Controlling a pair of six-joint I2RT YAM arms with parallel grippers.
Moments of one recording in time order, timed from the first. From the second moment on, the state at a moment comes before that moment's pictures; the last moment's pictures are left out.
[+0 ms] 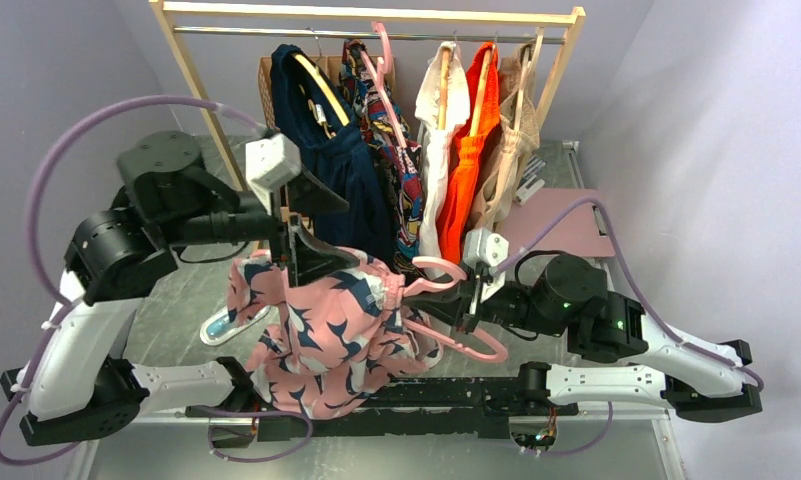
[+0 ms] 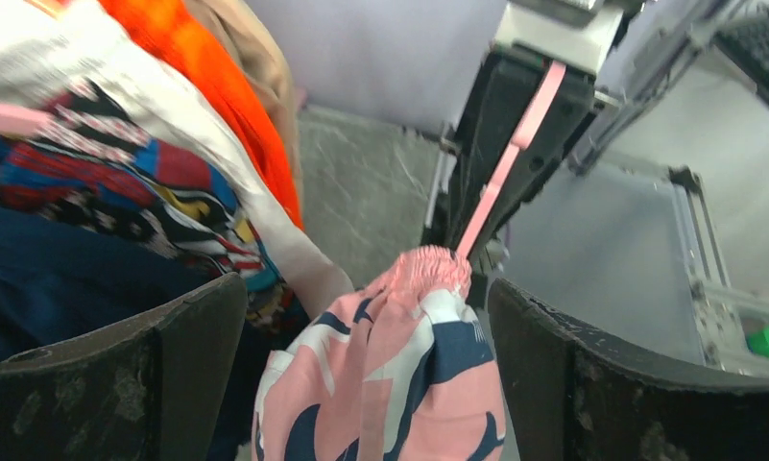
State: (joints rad) left arm -0.85 1.13 1.91 -0.87 0.51 -0.07; right arm 1.35 0.75 1.15 -0.38 0.01 -0.02
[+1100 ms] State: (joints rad) left arm -0.98 1.08 1.53 -1.02 0.49 0.13; right arm 1.35 0.91 1.20 -0.46 -0.05 -0.01
